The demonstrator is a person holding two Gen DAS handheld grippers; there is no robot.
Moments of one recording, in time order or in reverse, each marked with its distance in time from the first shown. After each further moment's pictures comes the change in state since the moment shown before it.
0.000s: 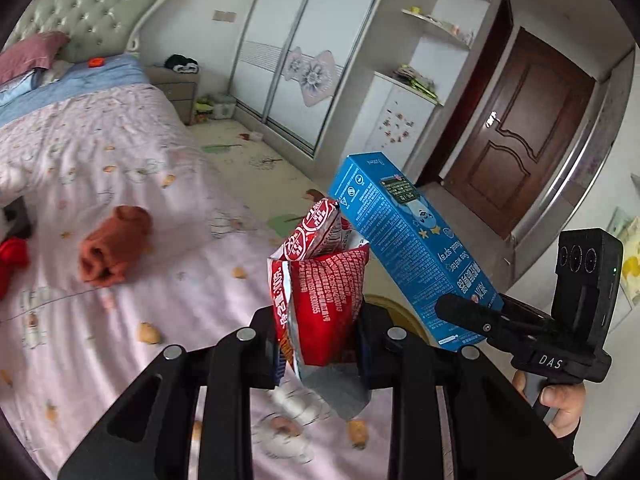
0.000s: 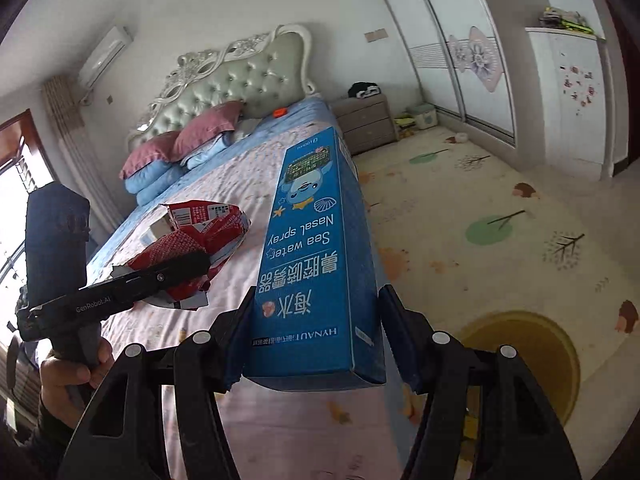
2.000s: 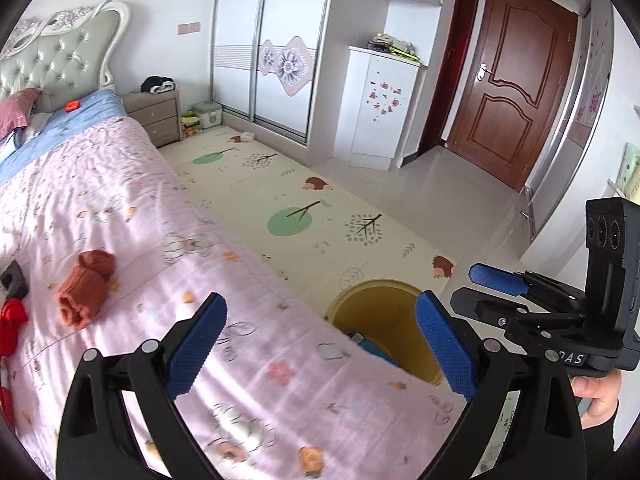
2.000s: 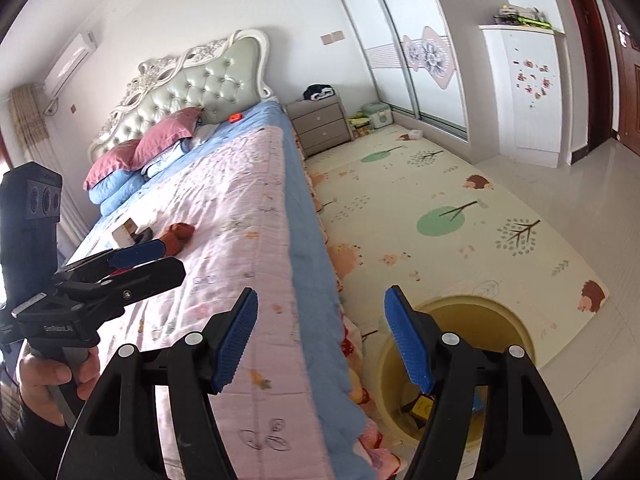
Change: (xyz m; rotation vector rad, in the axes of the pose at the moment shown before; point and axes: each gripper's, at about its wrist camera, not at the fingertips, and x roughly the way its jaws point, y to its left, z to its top) left arm 0.018 -0.044 0.006 0.171 0.030 0.118; right arm -0.029 -0.020 -0.011 0.027 -0.003 -0.111
